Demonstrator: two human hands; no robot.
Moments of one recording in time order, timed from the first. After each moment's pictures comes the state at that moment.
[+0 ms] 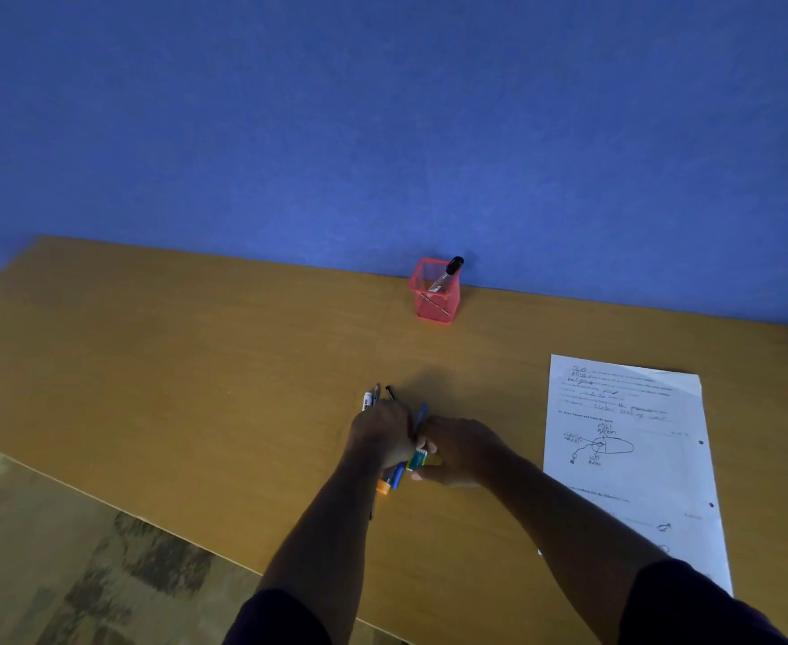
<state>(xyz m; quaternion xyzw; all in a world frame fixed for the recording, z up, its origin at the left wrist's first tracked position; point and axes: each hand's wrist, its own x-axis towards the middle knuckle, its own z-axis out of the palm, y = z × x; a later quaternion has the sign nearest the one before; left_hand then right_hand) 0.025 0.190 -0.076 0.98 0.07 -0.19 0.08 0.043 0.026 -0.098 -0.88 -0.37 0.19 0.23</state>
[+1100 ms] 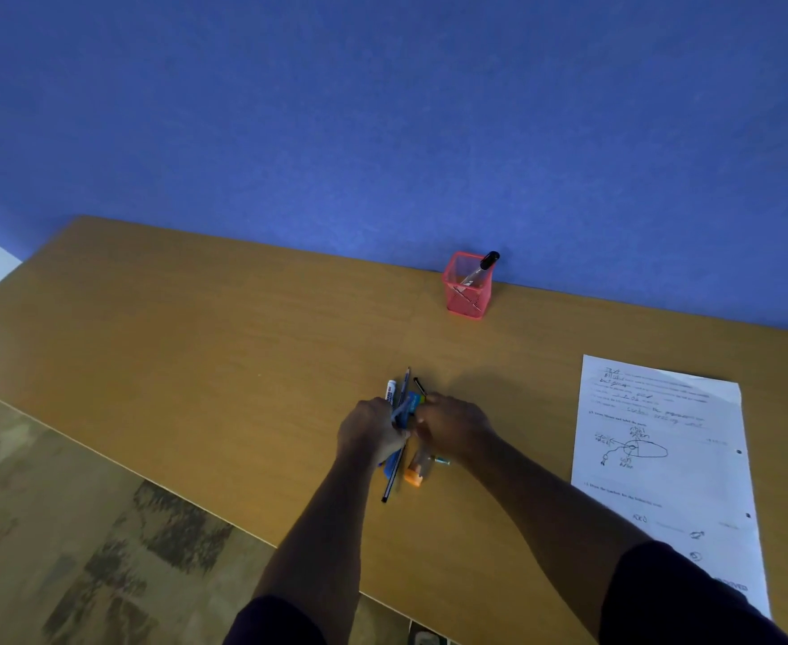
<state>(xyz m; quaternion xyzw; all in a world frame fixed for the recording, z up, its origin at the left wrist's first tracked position) -0.008 0.237 -0.077 0.96 0.21 -0.15 0.14 0.046 0.092 -0.082 -0.92 -0.33 0.20 0.12</state>
